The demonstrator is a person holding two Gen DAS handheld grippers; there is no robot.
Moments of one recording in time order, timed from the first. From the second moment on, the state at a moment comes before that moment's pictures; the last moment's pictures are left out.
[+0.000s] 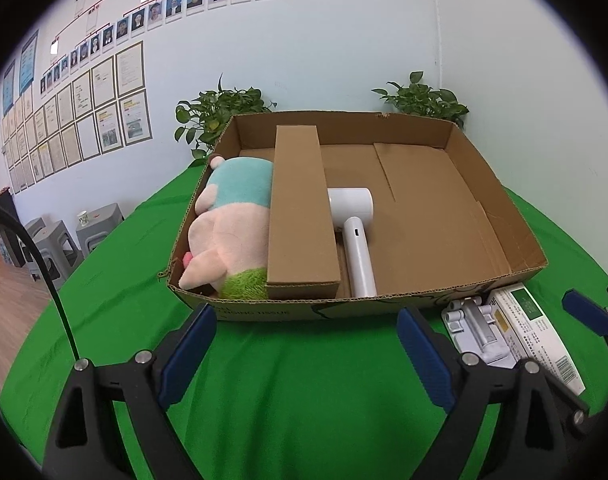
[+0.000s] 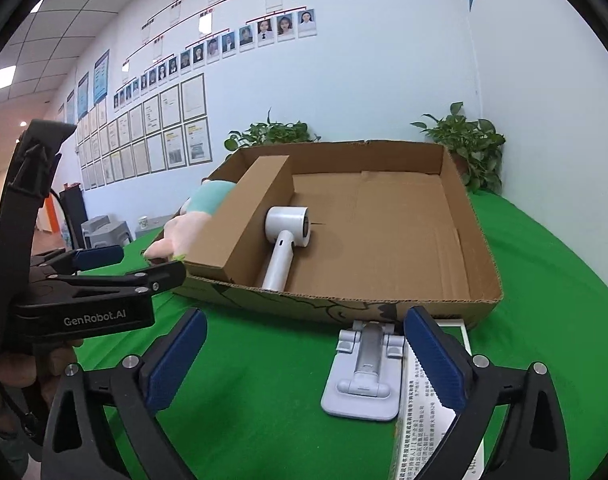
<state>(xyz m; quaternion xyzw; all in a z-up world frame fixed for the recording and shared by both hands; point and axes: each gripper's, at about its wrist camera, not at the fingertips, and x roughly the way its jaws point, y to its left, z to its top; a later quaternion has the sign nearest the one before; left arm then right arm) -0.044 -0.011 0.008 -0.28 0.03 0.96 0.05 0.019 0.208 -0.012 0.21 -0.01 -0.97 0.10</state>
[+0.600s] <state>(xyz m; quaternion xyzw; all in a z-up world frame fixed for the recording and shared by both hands) -0.046 -0.005 -0.008 -0.30 0.03 0.95 0.07 -0.025 0.190 -0.063 0.36 -0.01 -0.93 0.11</state>
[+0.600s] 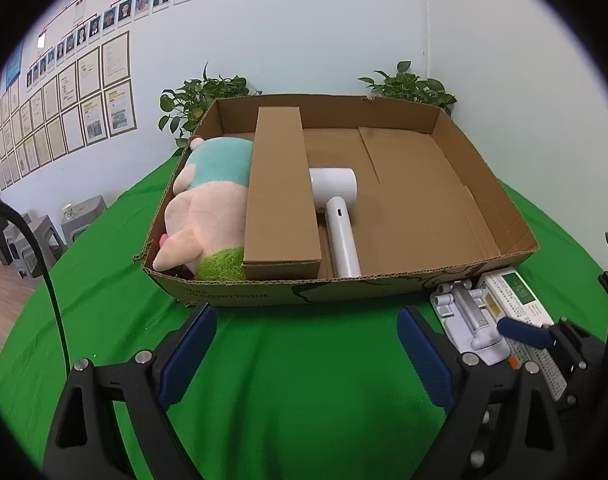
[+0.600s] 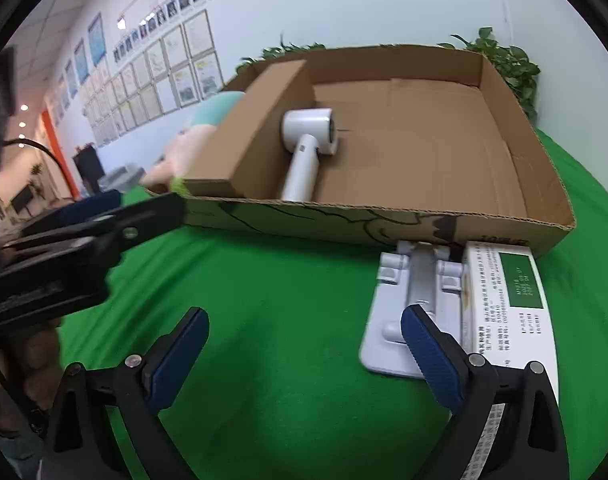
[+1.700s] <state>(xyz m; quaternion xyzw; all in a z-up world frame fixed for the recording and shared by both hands) -0.050 -0.005 -0.044 -0.39 -0.07 0.88 0.25 0.015 0.175 -0.077 0.38 0.02 -0.91 0.15</state>
